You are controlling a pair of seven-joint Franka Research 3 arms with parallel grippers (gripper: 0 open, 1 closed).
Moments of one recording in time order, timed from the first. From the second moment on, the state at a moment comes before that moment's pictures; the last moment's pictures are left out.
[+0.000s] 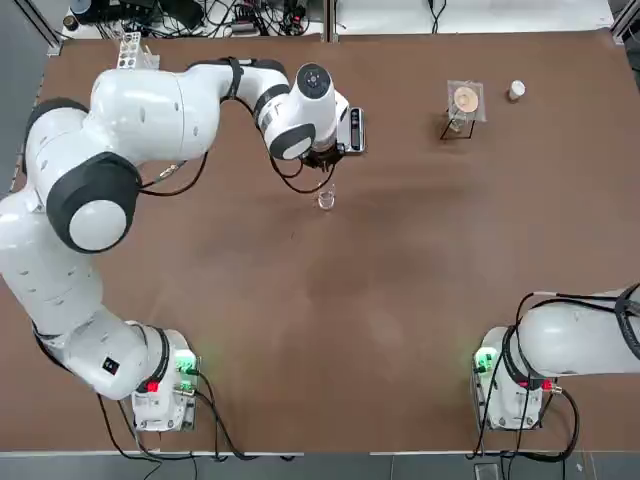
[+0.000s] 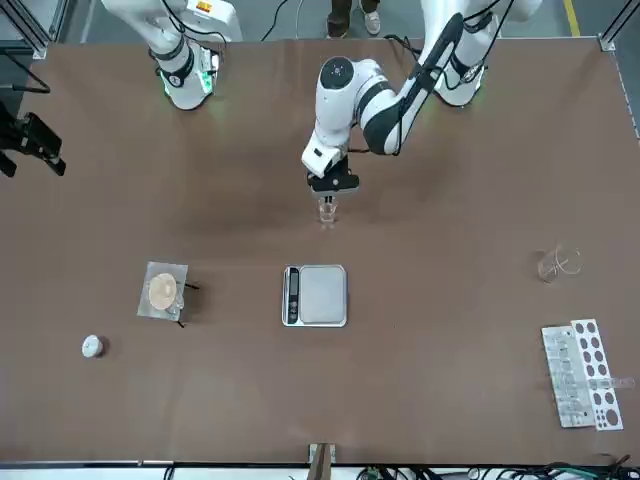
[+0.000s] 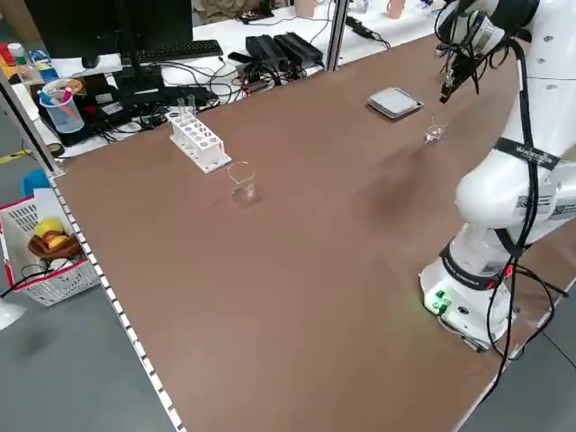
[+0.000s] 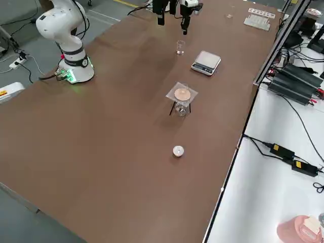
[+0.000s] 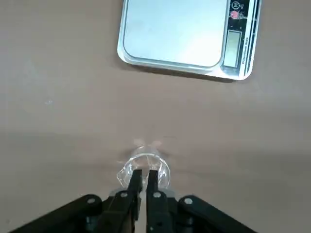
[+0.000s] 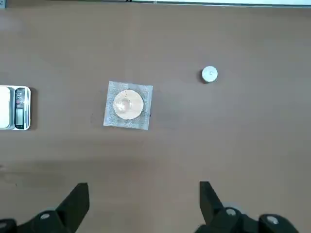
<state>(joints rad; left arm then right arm) -0.49 0.42 -0.44 -1.90 0.35 2.39 -1.25 0.02 -0.06 -0.03 -1.54 -0.02 1.59 -0.03</state>
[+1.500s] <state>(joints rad) -0.48 0.42 -0.43 -1.87 0.36 2.36 -1.25 0.02 -0.06 -0.03 -1.56 -0.02 1.55 -0.03</state>
